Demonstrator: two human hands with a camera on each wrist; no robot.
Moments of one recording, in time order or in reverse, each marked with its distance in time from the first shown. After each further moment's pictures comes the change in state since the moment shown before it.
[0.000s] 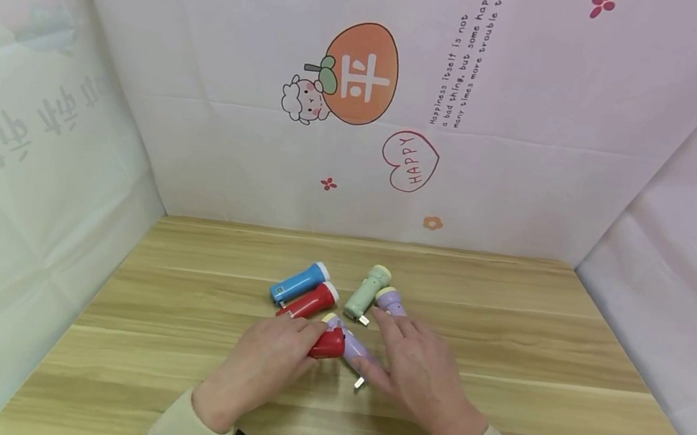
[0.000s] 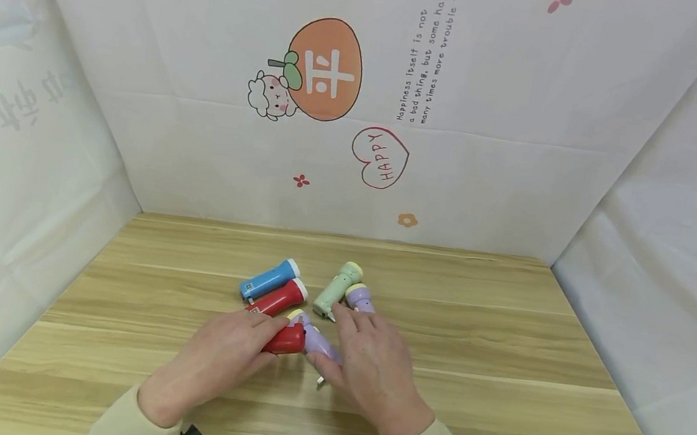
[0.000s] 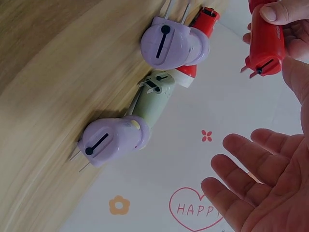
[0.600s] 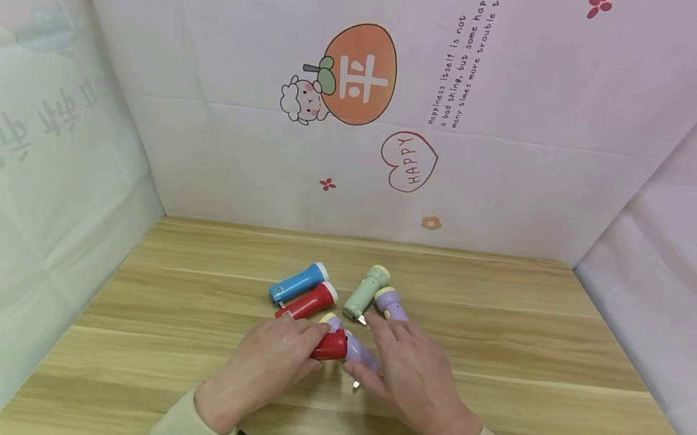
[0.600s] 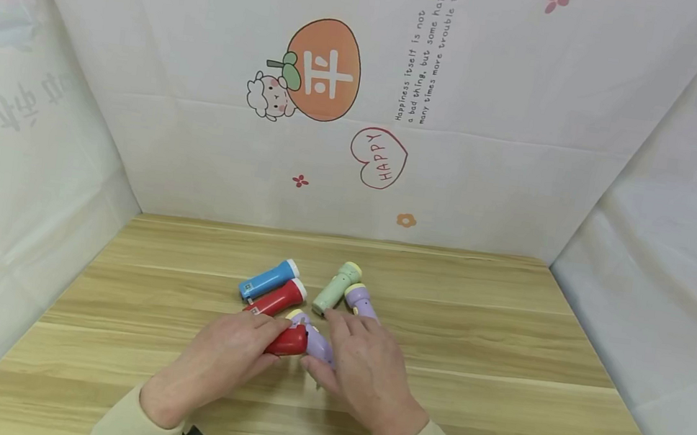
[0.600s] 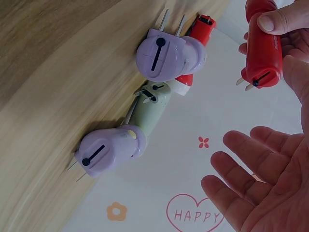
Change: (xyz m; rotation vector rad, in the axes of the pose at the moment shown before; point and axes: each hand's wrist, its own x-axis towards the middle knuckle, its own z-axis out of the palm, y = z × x) left_hand 0.001 0.003 0.001 0.012 0.028 0.026; right_hand -0.002 -0.006 0.000 0.000 -0.032 -0.010
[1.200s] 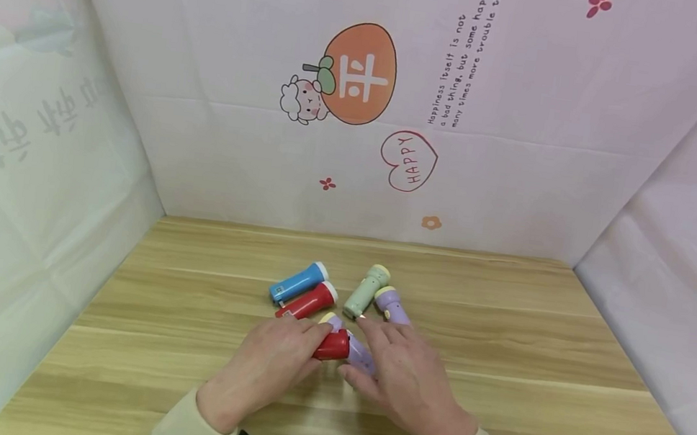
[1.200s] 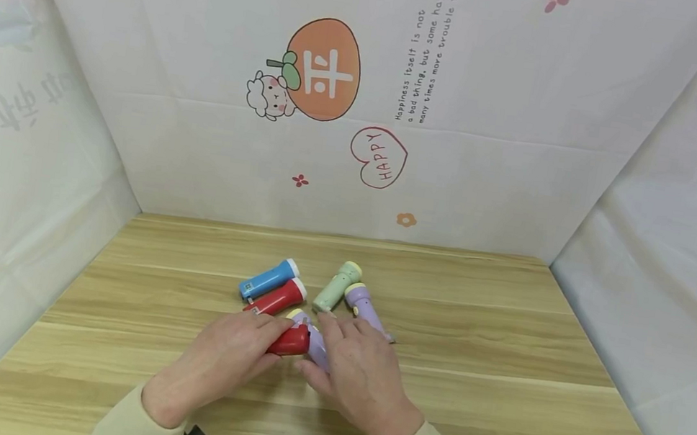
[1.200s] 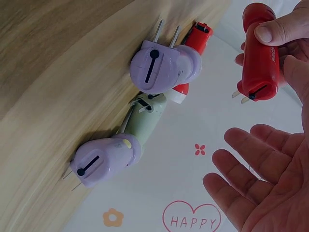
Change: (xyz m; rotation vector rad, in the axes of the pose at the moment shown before) left_hand 0.002 0.003 -0.002 0.006 -0.041 -0.002; right_hand -0.001 -0.007 0.000 0.028 -0.032 -0.012
